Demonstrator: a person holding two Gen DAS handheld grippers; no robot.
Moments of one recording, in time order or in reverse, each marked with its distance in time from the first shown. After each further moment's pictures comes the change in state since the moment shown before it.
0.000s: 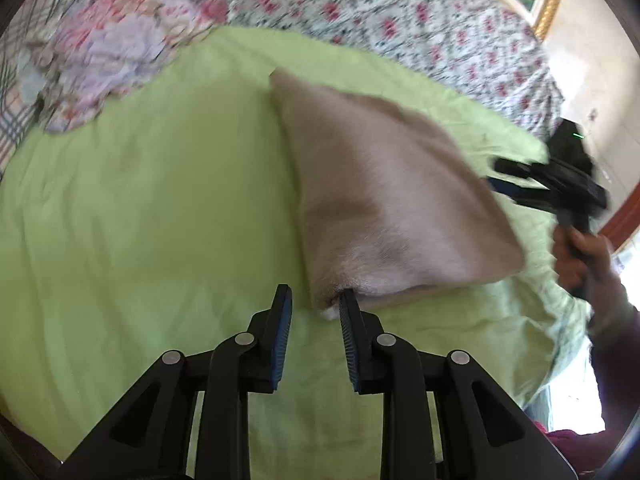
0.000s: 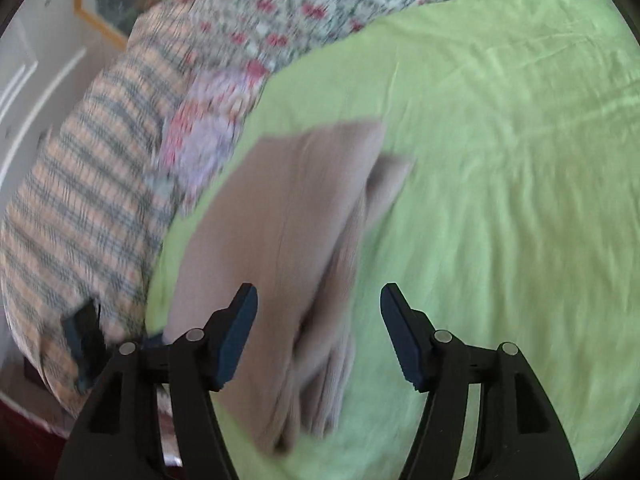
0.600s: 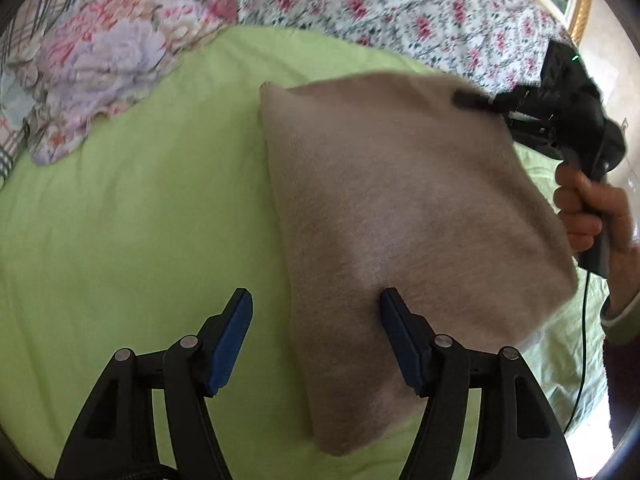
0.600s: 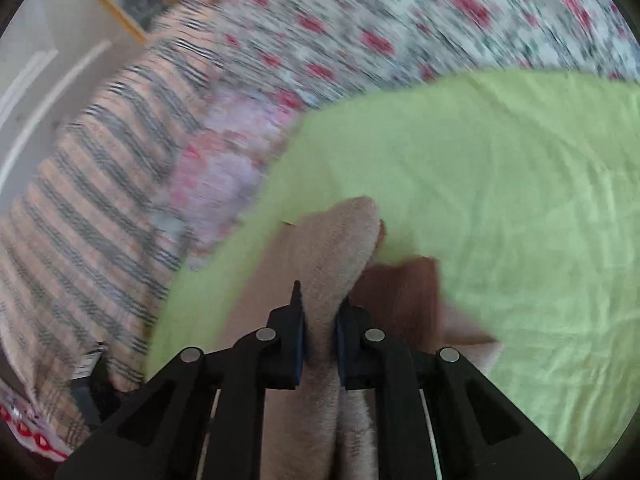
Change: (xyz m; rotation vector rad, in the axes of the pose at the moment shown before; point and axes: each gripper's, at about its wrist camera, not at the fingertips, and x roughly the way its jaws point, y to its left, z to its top) left arm 0.057 0.001 0.046 -0.046 0.015 0.108; right arm 0.088 0.050 0.083 -0.122 0.052 -0.055
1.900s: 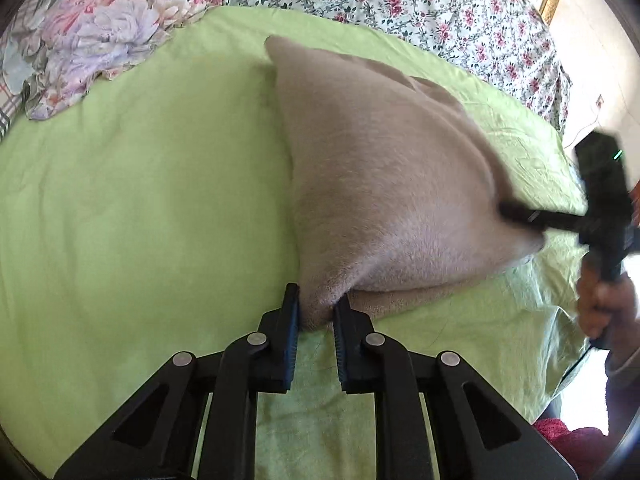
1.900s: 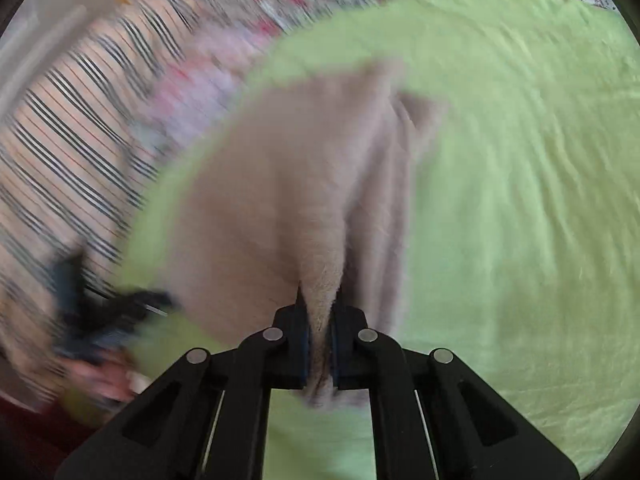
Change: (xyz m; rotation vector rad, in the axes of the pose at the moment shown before) left arm -0.015 0.008 -0.064 0.062 0.026 -0.072; right arm -0.040 0.007 -0.176 0.025 0.033 -0.073
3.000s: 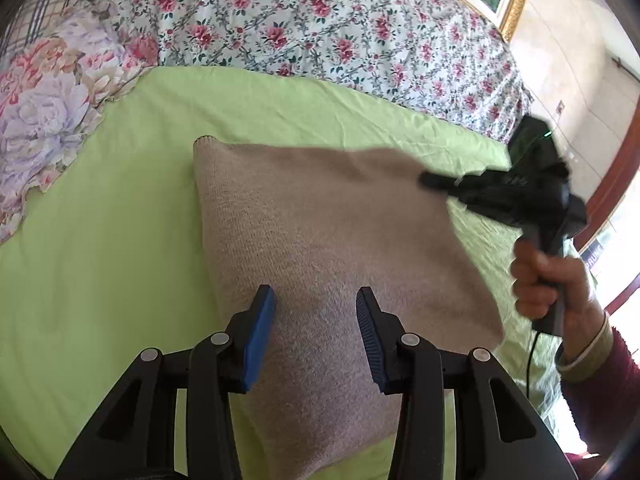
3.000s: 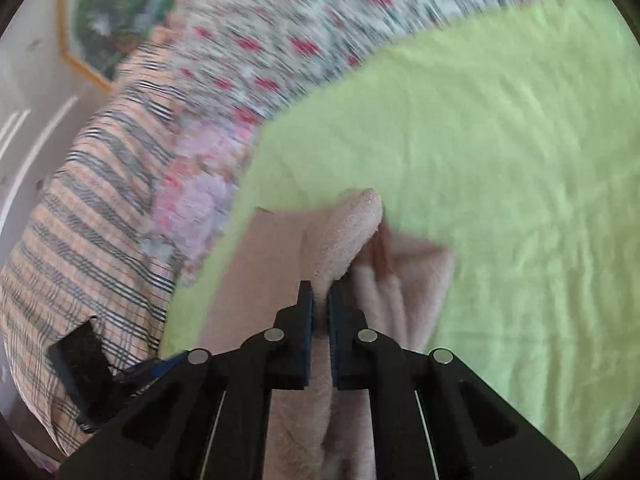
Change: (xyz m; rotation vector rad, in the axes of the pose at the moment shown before) left arm 0.002 -0.025 0.108 0.096 -0.090 -0.145; right arm -0.030 -0.012 0.119 0.092 -0.228 0.111
